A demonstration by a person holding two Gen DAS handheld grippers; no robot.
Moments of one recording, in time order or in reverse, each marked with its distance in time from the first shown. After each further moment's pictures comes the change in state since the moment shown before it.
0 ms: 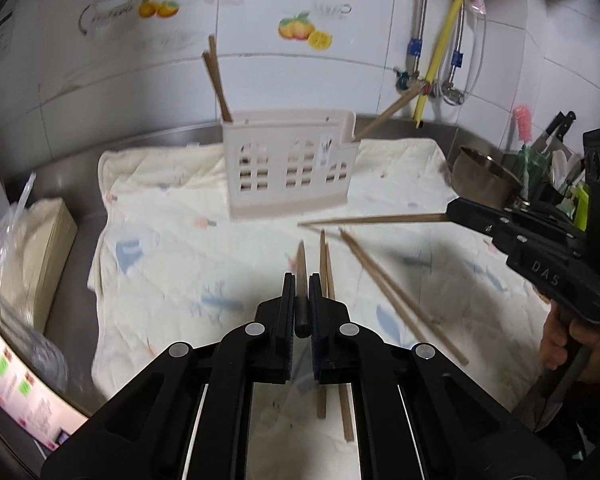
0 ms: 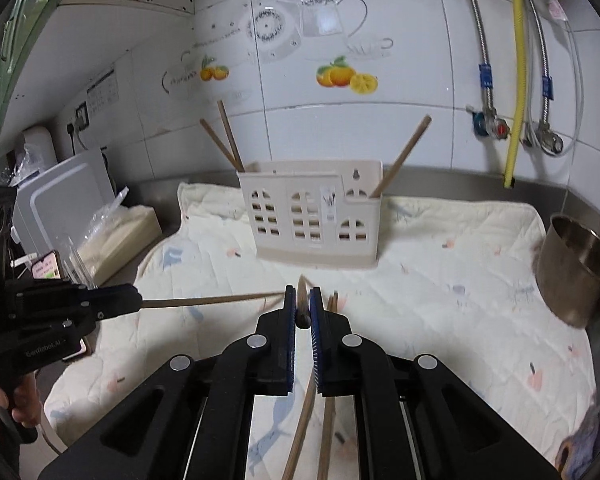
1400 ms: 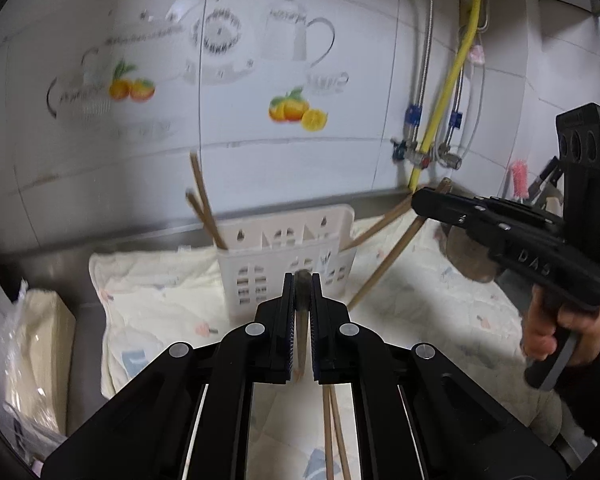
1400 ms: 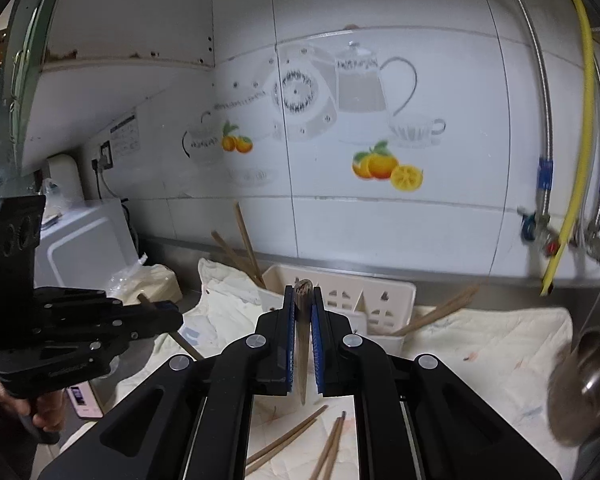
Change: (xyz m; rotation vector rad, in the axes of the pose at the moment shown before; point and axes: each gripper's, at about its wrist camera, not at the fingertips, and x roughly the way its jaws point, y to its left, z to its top) left arm -0.003 0.006 0.108 0.035 -0.136 -0.044; right arm 0.019 -0.010 0.127 -0.077 -0.107 0.129
